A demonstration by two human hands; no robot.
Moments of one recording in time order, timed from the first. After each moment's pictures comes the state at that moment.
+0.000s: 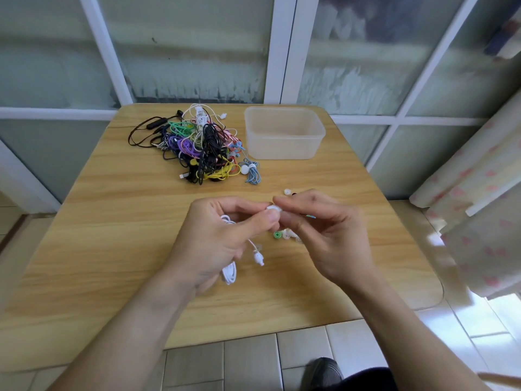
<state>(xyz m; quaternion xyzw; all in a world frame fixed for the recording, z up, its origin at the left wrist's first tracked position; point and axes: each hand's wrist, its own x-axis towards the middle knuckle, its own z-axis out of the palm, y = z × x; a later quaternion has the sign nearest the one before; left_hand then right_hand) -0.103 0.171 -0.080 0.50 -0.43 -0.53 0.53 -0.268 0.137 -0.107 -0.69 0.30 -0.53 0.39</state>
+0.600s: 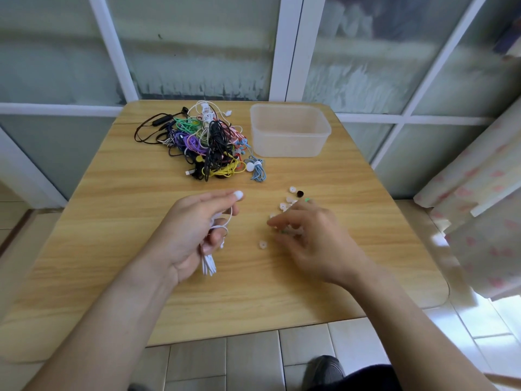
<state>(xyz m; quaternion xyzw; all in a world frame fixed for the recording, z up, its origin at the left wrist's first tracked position) -0.068 0.155 -0.095 0.57 -0.32 -0.57 0.50 -0.270 0.122 -0.122 -0.85 0.44 -0.23 0.19</state>
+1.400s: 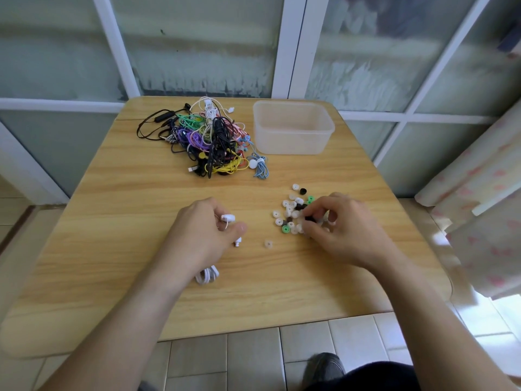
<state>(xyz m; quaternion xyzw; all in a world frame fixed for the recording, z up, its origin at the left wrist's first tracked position) -0.066 0.158 -0.113 0.72 -0.54 -0.30 0.31 -0.299 0.109 -0.114 -0.79 0.55 -0.21 0.18</state>
